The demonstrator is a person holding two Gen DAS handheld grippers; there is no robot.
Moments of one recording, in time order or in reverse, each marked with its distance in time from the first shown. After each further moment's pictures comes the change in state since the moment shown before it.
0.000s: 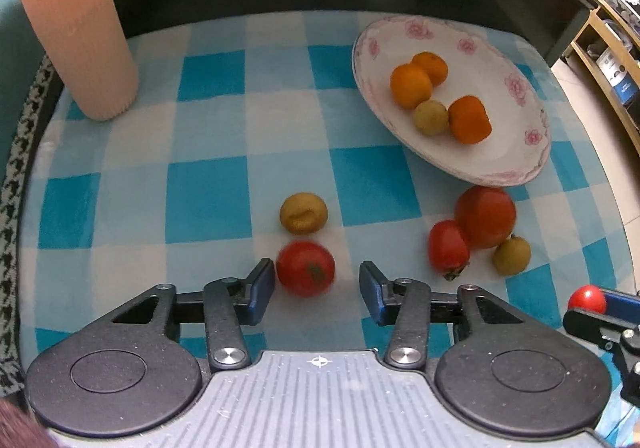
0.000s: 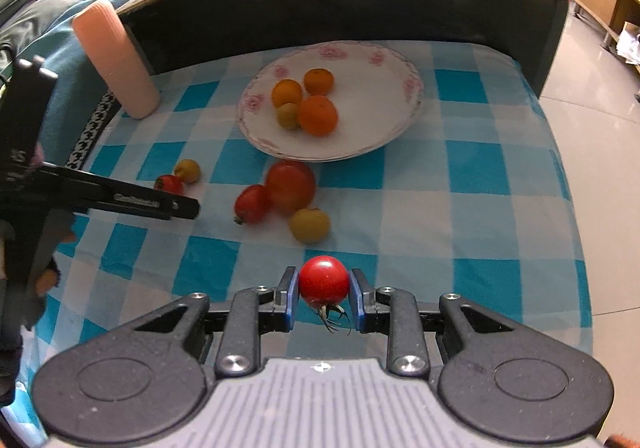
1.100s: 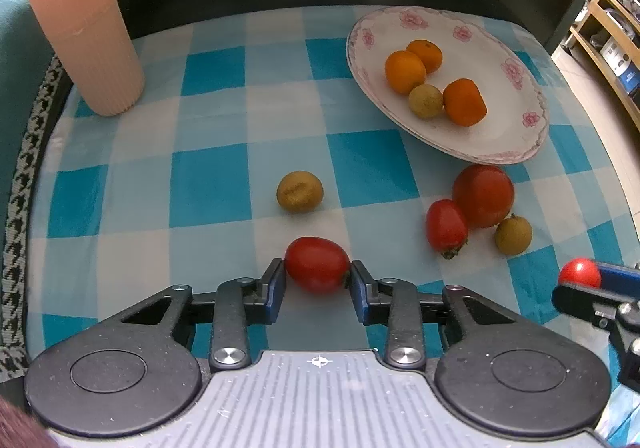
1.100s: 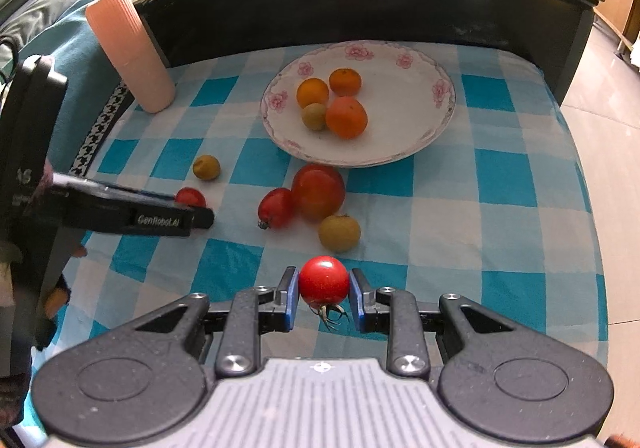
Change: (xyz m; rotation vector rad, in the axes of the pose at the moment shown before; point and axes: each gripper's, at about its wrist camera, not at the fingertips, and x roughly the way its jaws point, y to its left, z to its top) left arm 0.001 -0.007 -0.011 0.028 0.000 0.036; right arm 0.006 0.012 0.005 -0.023 -0.002 0.011
